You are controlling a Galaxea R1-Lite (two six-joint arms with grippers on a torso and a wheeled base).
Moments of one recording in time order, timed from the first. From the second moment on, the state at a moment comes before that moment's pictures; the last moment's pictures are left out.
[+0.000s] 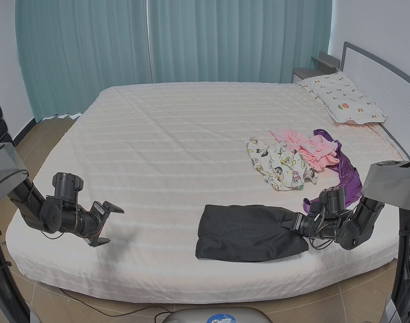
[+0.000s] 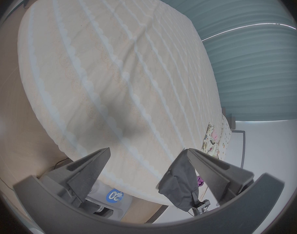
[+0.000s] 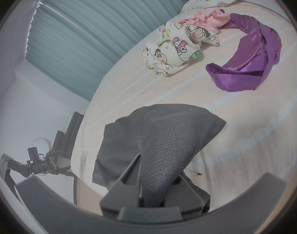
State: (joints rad) left arm 0.00 2.06 -0.74 -0.45 -0.34 -1.05; right arm 0.19 2.34 -0.72 -0.97 0.31 0.58
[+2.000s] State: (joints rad) left arm 0.00 2.07 -0.74 -0.45 -0.34 -1.04; right arm 0.14 2.35 -0.74 -0.92 0.30 0.57
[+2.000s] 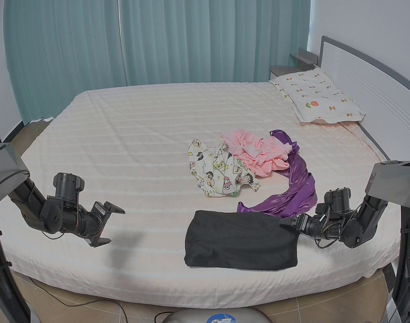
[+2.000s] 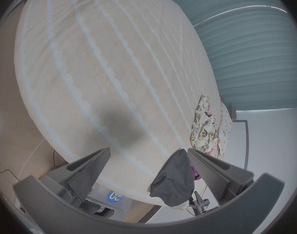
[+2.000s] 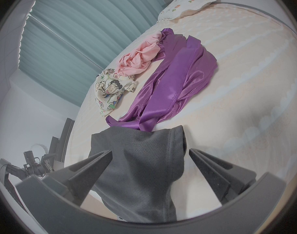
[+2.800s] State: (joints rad) left arm 0.00 2.07 -0.74 -0.45 -0.34 -1.04; right arm 0.12 2.39 -0.84 -0.88 0.29 0.72
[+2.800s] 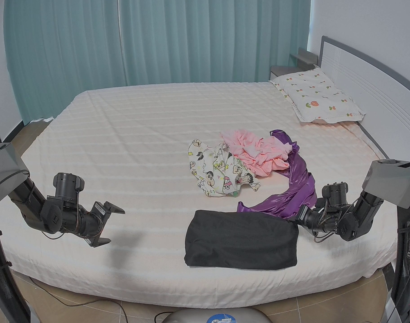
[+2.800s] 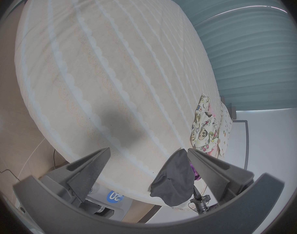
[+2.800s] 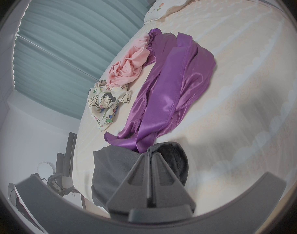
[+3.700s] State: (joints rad) left arm 0.00 2.07 -0.74 -0.45 -0.34 -1.05; right arm 0.10 2.32 -0.70 -0.91 0.27 0.50
